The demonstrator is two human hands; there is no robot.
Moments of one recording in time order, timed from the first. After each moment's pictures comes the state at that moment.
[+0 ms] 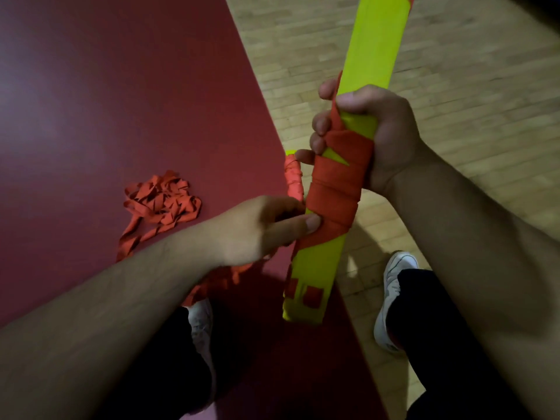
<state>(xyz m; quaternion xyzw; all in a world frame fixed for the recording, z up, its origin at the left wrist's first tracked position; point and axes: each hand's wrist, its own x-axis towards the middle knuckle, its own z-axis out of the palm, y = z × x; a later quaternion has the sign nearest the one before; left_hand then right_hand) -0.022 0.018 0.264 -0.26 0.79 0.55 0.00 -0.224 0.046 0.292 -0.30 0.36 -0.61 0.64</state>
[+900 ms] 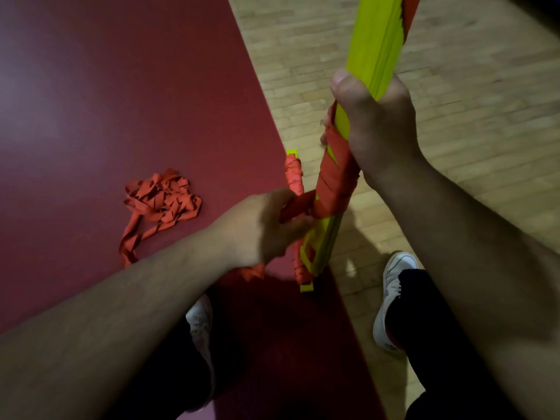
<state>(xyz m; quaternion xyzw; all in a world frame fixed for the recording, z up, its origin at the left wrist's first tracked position) -0.028 0.022 0.252 -0.33 0.87 0.37 -0.04 -0.207 0.041 0.295 -0.37 0.64 -0.62 0.27</state>
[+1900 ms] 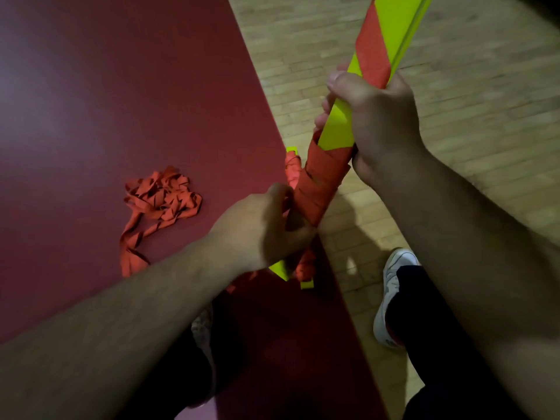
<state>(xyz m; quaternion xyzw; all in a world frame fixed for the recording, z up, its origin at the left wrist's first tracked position) -0.027 0.027 0.234 -0.36 0.89 0.27 -0.06 -0.208 0.034 0.296 -0.24 0.56 -0.70 0.37</state>
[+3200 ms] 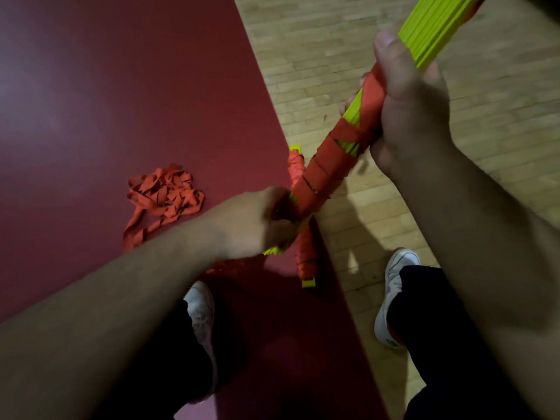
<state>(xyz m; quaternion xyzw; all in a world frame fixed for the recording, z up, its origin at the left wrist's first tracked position) -0.016 0.009 0.251 -0.35 0.86 0.36 0.06 -0.216 0.045 0.306 -0.24 0.56 -0.72 0.33</state>
